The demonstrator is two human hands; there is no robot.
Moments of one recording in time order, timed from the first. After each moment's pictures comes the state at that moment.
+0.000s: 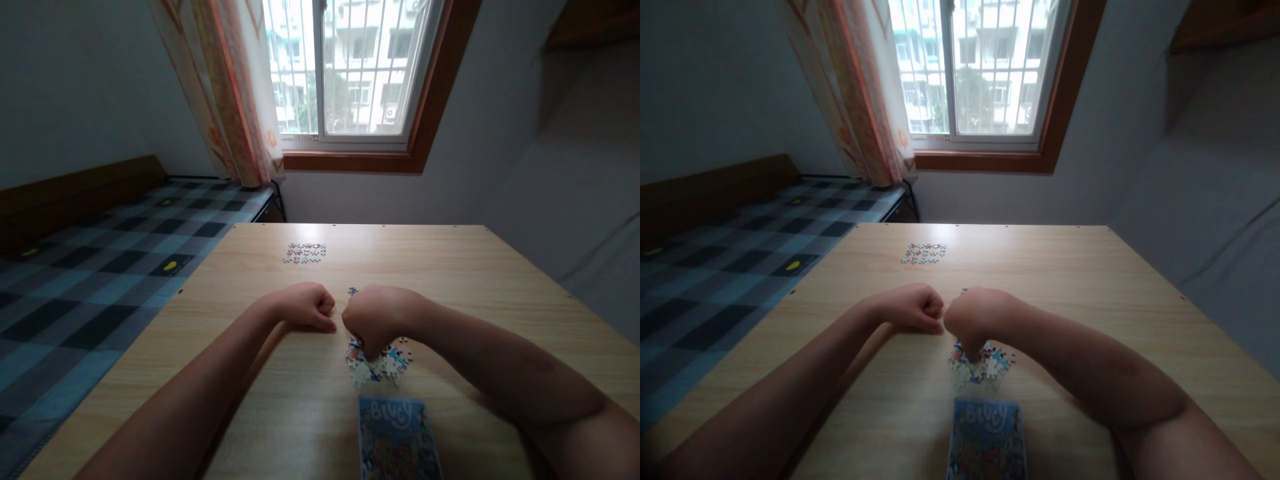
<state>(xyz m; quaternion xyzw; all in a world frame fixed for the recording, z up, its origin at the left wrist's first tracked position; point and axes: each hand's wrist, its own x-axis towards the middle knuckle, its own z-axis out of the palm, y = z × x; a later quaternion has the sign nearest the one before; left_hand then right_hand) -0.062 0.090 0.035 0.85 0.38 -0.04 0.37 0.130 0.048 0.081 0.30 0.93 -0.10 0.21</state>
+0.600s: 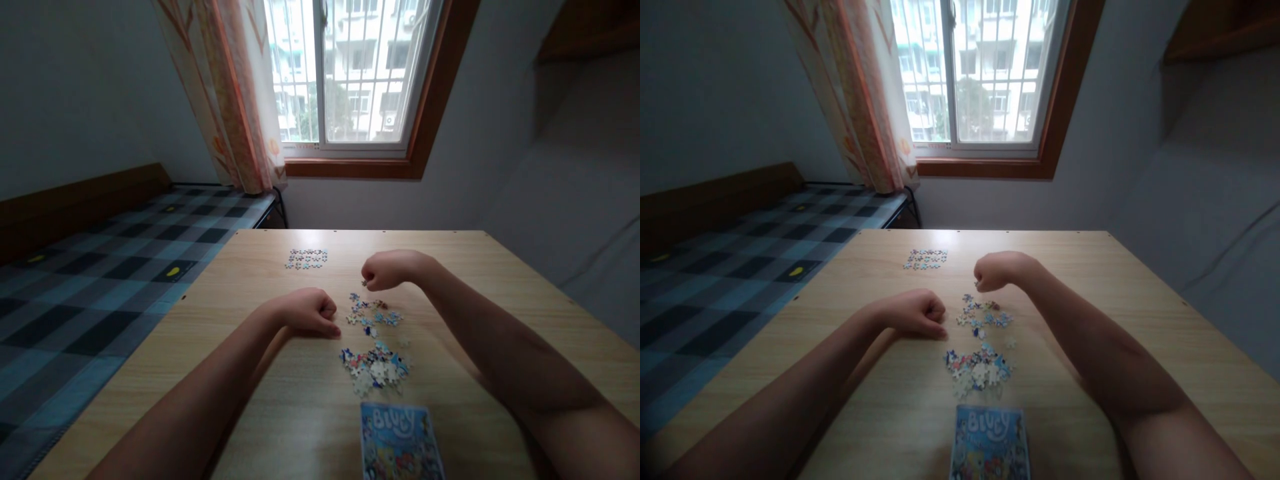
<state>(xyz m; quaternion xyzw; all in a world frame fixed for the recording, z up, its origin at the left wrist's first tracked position) -0.061 0.088 0.040 0.84 0.39 -0.05 0.36 0.170 0.125 0.092 0.44 0.88 -0.11 0.17</state>
